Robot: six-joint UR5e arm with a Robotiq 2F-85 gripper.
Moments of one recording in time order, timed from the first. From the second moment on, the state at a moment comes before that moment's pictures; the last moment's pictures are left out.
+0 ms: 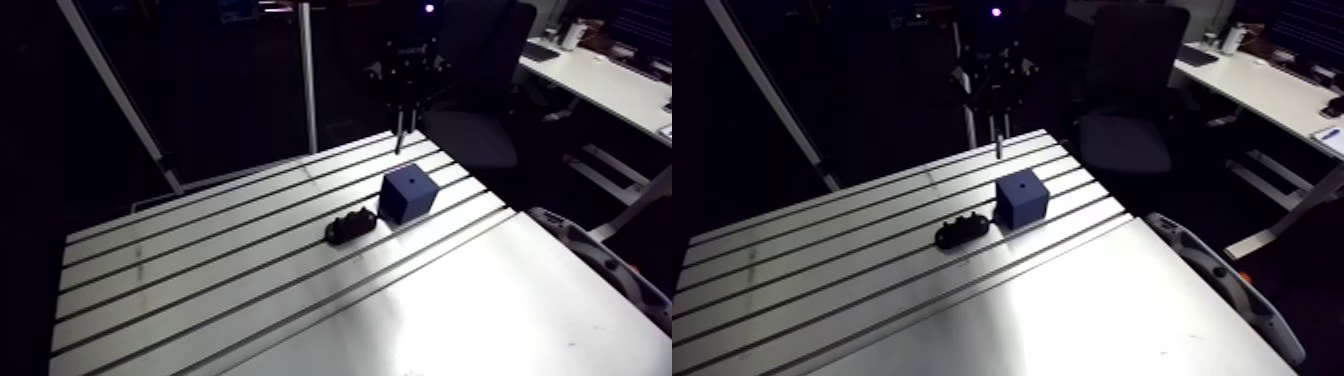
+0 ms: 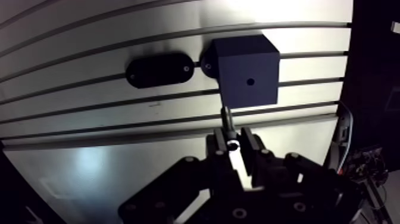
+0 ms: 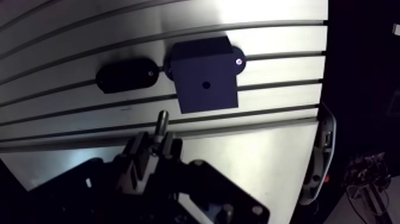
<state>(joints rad) -0.50 -1.22 1.50 -1.60 -1.65 -1.93</state>
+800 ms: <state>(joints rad) -0.52 -1.19 1.51 -1.62 -1.65 -1.92</state>
